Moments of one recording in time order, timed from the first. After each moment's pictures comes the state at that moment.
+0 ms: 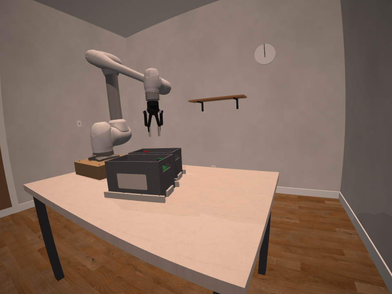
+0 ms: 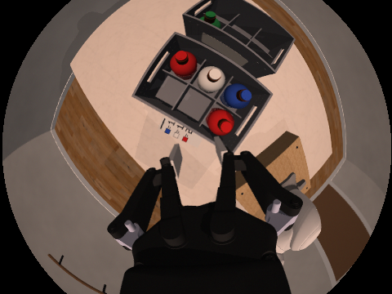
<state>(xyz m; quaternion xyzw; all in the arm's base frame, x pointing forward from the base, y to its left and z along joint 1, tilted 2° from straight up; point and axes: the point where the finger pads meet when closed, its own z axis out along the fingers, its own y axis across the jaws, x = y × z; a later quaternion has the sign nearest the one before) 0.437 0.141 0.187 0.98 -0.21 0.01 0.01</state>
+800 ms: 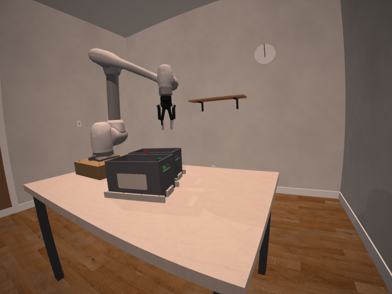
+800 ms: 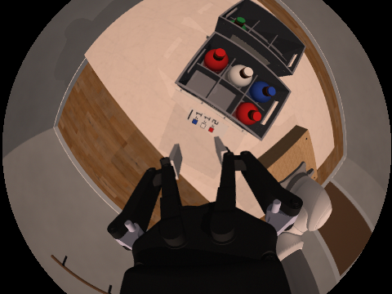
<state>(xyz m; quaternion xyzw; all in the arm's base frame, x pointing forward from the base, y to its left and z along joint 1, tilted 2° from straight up) 0.471 0.235 0.223 0.98 -0.21 0.01 0.01</state>
